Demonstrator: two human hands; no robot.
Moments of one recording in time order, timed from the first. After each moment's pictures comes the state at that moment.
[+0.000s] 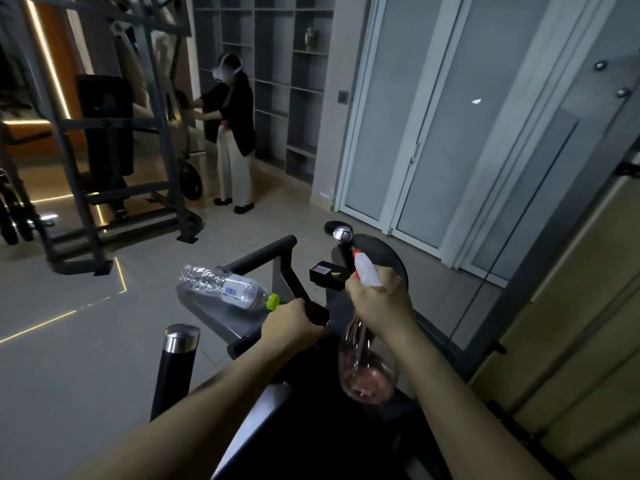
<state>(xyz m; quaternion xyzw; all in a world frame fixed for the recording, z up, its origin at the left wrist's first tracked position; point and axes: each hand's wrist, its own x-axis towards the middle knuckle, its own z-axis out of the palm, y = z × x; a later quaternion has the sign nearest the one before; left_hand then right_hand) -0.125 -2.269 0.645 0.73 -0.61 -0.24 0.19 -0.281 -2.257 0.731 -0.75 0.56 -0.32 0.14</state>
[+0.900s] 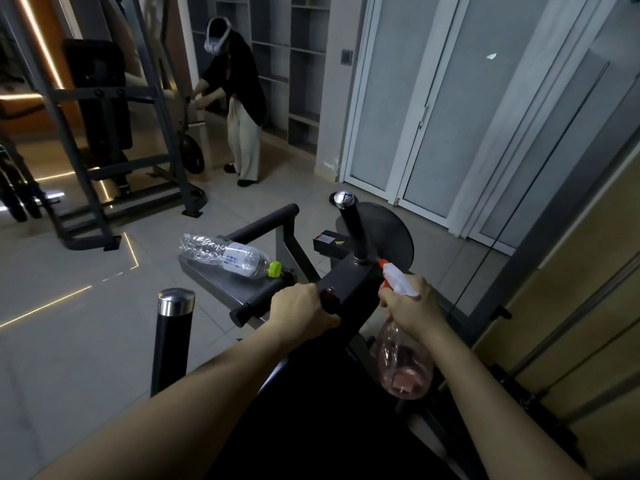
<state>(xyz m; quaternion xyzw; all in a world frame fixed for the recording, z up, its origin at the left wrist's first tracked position) -0.138 -2.262 0.619 0.70 -0.70 -0.11 0.09 -0.344 -2.259 0.660 -0.71 0.61 -0.27 0.23</state>
